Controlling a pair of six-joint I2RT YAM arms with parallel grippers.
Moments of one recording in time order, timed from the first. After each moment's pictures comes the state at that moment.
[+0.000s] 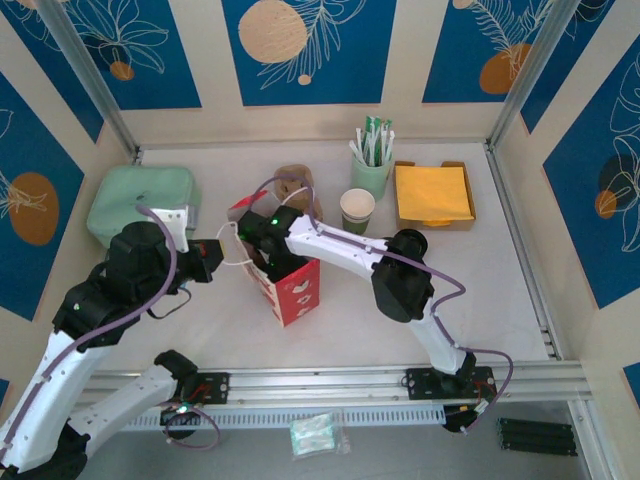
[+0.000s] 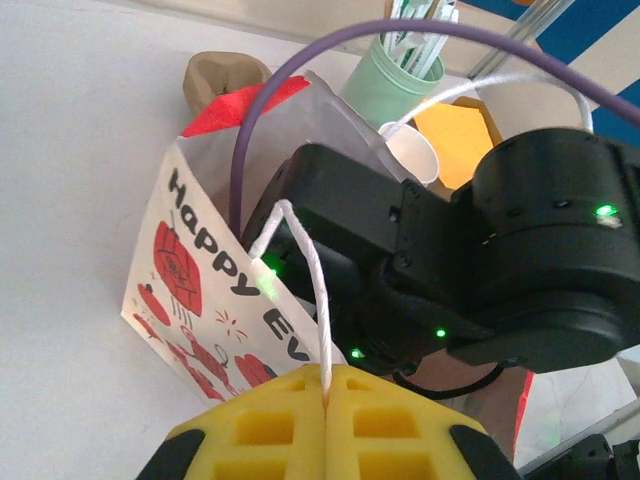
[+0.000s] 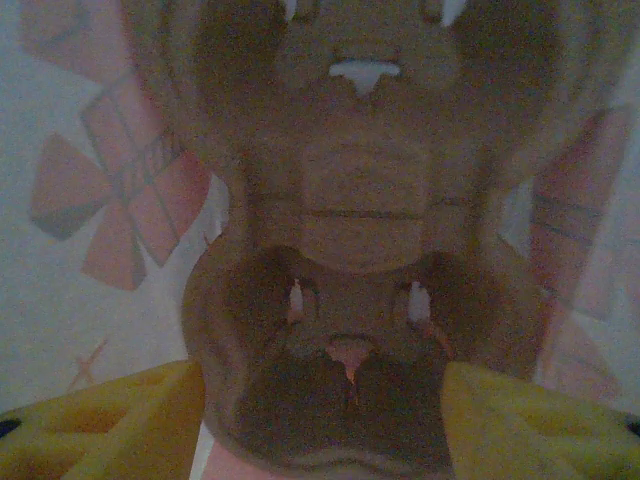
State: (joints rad) left arm -0.56 0.74 1.17 -0.96 0.02 -0.53; right arm 1.02 2.20 2.00 -1.30 -0.07 0.42
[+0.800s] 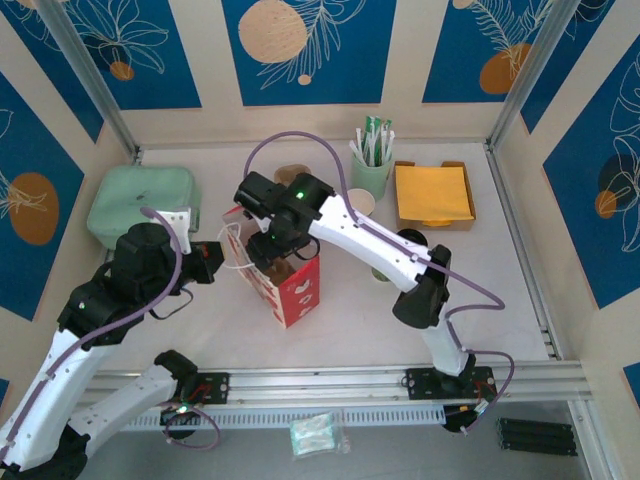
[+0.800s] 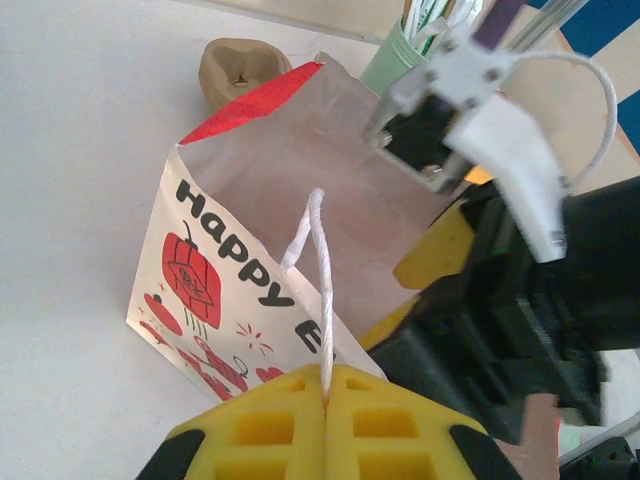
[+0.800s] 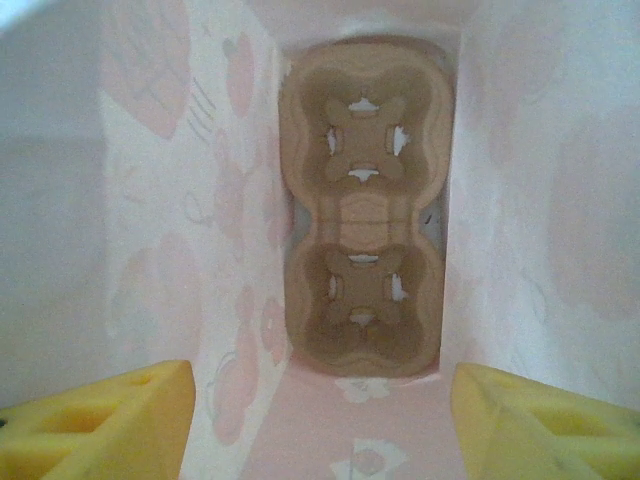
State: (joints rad) left arm -0.56 0.74 1.15 -0.96 0.01 -0.53; right arm 1.05 2.07 2.35 -1.50 0.01 0.39
